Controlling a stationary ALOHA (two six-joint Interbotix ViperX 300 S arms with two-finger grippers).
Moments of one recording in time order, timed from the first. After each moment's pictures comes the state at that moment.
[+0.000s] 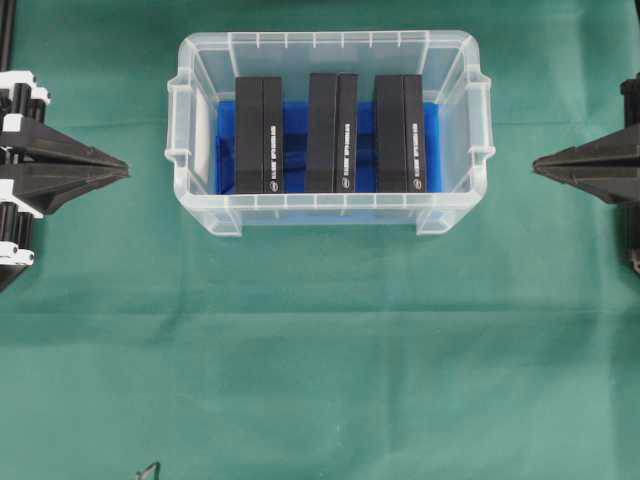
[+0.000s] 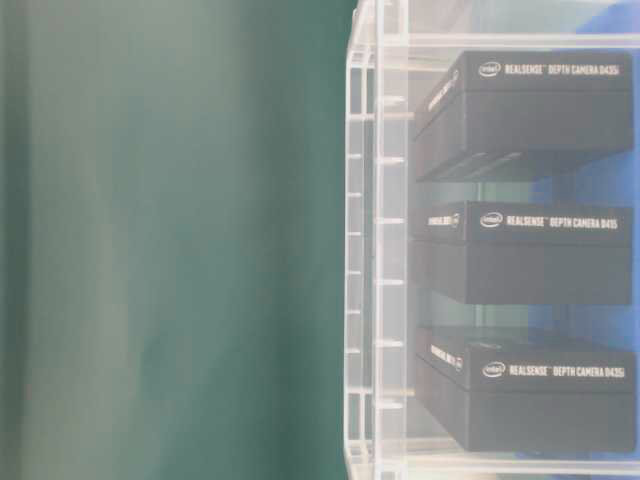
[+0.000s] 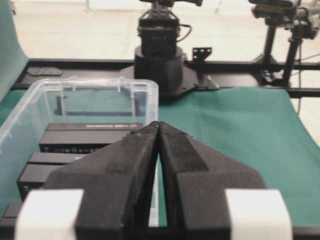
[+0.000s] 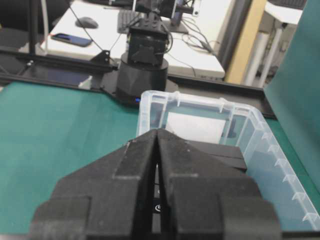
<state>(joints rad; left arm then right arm) 0.00 -0.97 1.17 0.00 -0.29 0.00 0.00 -0.96 1.17 0.00 -0.29 0.00</state>
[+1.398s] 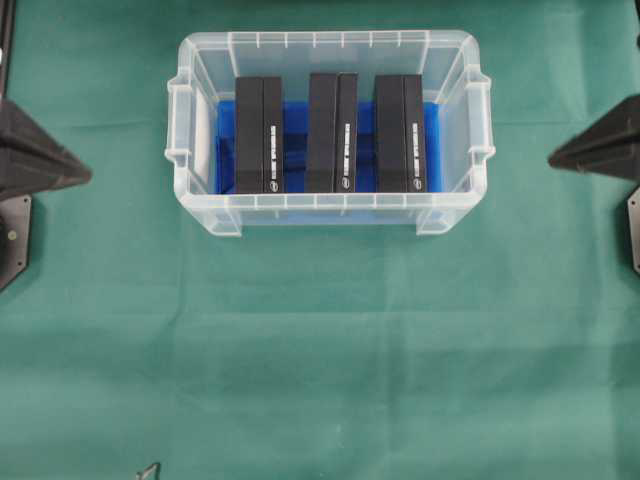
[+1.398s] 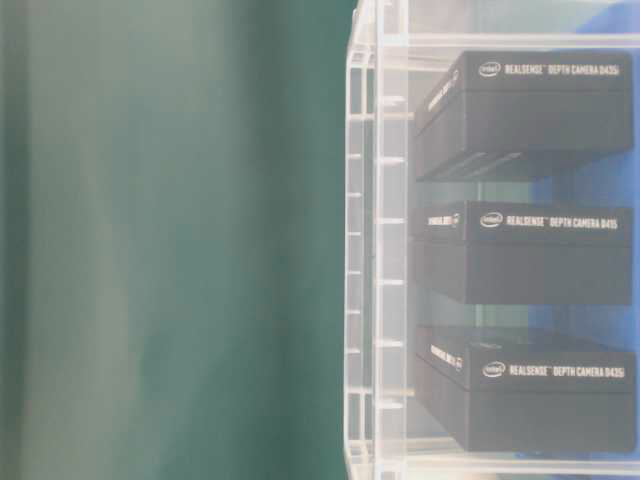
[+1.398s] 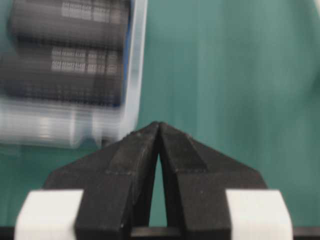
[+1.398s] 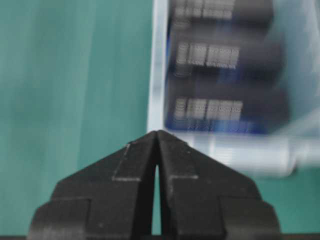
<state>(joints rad) -0.04 -0.84 0.60 0.02 0.98 -0.20 0.00 -0.79 0.60 0.00 0.92 0.10</state>
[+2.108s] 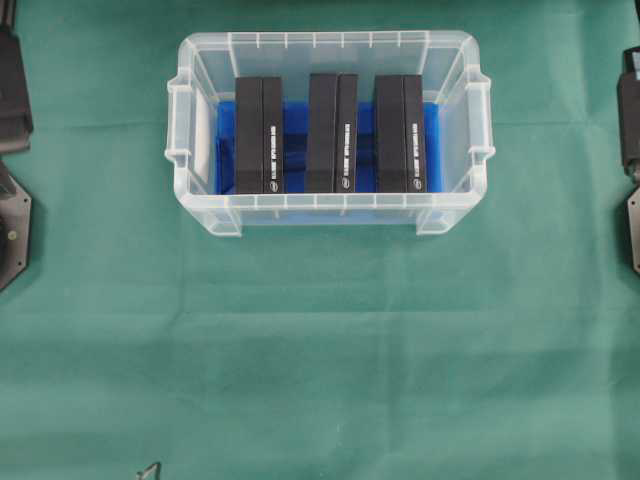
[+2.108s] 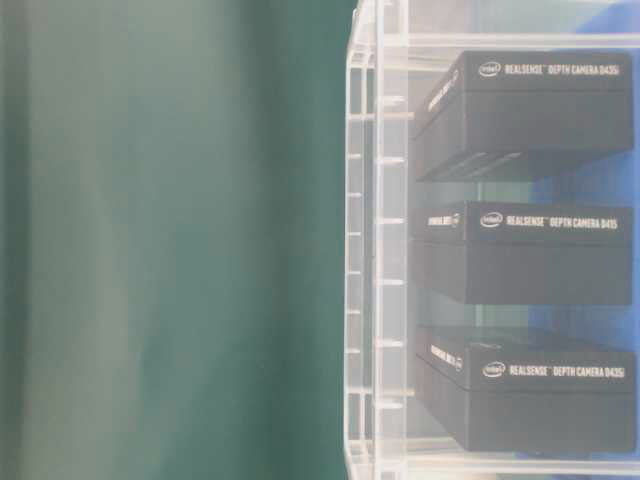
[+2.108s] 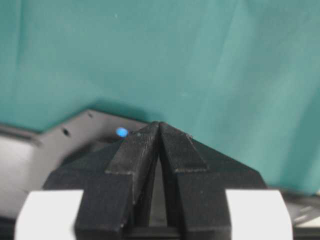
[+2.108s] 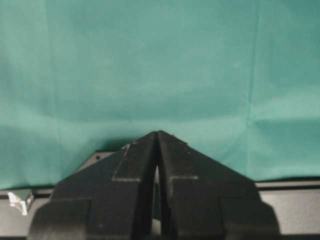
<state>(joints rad) -0.06 -0.70 0.47 0.02 1.53 -0.42 0.00 -0.70 0.54 -0.08 1.47 0.14</state>
